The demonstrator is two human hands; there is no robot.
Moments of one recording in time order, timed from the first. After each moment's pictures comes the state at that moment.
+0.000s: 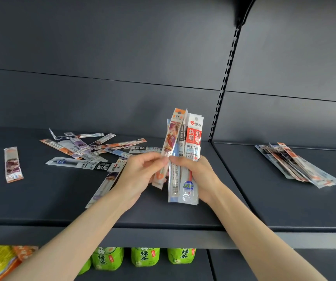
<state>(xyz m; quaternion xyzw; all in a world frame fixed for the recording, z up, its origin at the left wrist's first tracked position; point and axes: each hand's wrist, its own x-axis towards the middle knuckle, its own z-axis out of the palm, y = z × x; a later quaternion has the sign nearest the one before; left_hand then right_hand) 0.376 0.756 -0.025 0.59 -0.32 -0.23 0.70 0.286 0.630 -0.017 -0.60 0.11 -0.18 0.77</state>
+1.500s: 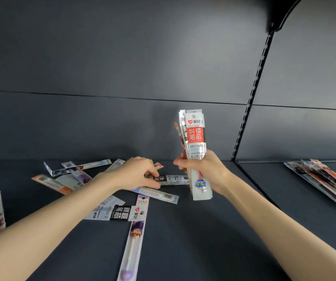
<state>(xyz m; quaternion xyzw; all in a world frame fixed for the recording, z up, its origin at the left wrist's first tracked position) 0.555 0.730 -0.004 0.81 -0.59 -0.01 0.07 0.407 0.591 0.003 -0.75 0.19 -0.21 0.61</state>
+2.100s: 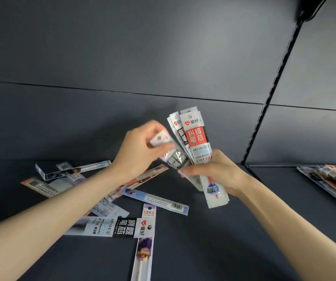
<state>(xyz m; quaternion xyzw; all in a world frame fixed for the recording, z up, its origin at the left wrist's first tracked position) 0.567 0.723 0.020 0.64 -0.53 0.04 0.55 0.425 0.582 0.012 -0.81 0.19 -0.14 0.54</state>
